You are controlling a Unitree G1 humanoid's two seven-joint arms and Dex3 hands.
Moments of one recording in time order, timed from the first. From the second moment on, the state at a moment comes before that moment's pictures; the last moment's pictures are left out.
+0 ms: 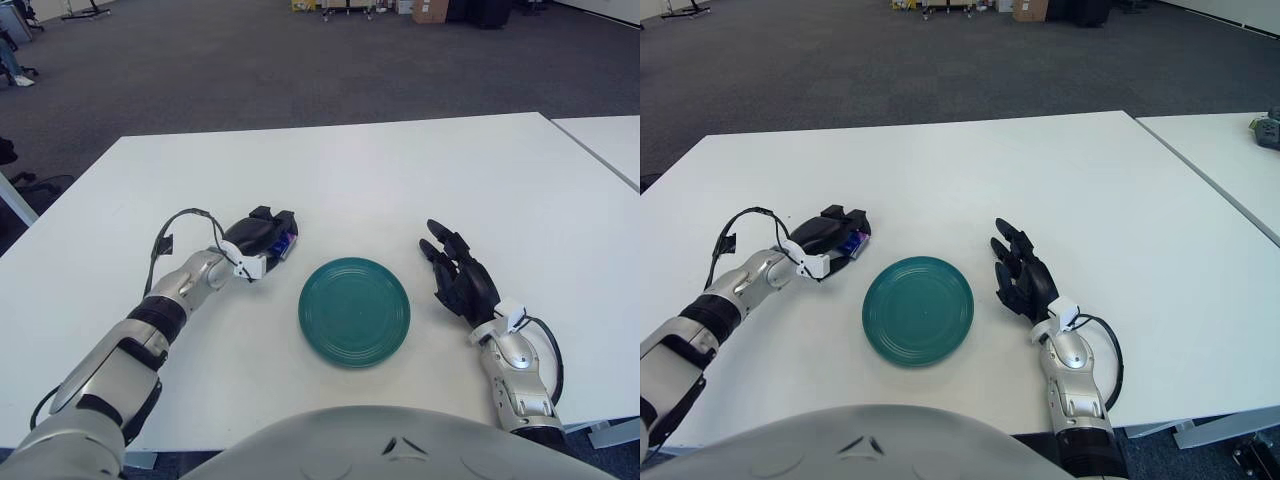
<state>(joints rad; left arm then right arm) -0.39 0.50 -0.54 0.73 0.63 -0.45 0.06 0.24 -0.14 -0.01 0.12 0.13 -0.26 0.26</state>
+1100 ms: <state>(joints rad) -0.14 0.60 -0.29 -0.17 0.52 -0.14 -0.36 0.22 -0.14 0.00 0.12 0.13 -0.25 0.24</state>
